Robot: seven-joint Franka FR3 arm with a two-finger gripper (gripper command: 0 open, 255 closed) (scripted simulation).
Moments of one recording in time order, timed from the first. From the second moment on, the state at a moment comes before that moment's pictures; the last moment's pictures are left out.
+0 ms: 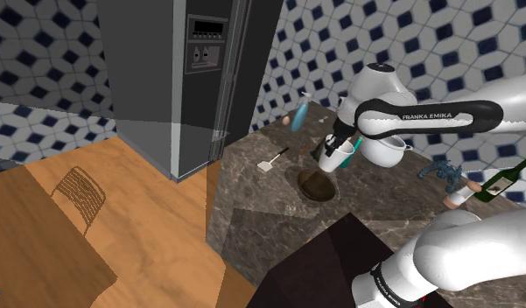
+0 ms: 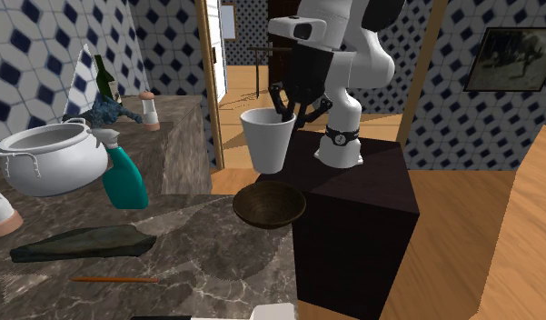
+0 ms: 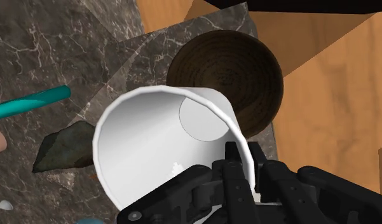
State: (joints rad) arm -0.02 -0.48 -0.11 -2.59 -0.30 2.22 -0.03
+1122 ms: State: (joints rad) arm -0.05 -0.32 -0.11 -2.71 -0.37 2.49 0.05
